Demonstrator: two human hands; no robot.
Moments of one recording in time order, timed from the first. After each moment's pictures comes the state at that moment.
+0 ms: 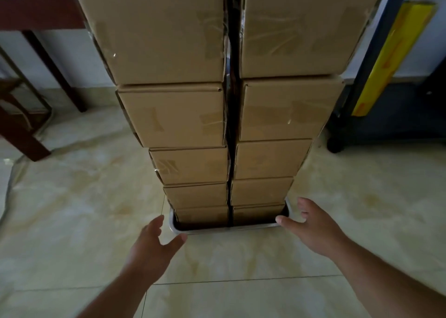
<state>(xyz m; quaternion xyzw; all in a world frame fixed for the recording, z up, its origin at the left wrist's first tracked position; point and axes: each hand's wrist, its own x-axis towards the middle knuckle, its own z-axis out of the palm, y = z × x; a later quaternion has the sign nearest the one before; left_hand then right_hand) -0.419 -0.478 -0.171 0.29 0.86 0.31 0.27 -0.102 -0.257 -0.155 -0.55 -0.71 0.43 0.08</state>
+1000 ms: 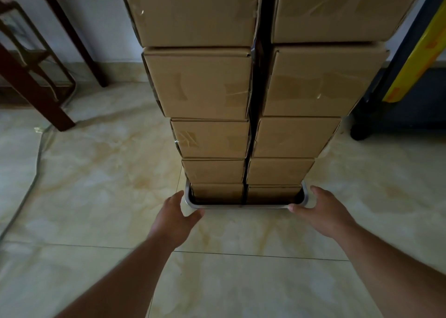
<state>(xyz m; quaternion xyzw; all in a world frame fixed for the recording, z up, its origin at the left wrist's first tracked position) -0.410 -0.469 -0.176 0.28 0.88 0.28 0.27 -0.119 -0.264 -0.150 -0.59 -0.74 0.33 0.00</state>
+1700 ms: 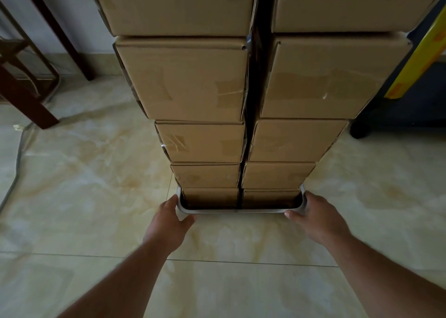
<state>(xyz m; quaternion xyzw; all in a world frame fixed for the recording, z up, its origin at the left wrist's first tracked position) -0.416 -0.452 -0.200 0.30 0.89 0.21 0.26 -0.121 -0.247 -0.200 -0.58 -0.78 0.24 -0.02</state>
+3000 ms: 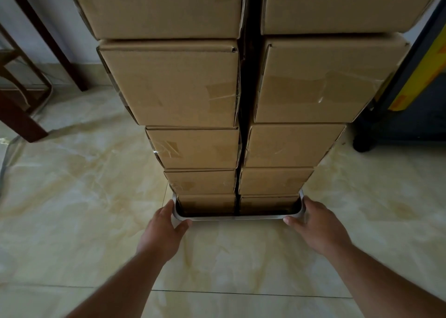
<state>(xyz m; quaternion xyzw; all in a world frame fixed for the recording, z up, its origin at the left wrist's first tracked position) -0.440 -0.419 -0.215 0.30 0.90 0.20 0.24 -0.138 -0.215 -0.207 -0.57 -0.79 0.24 0.01</state>
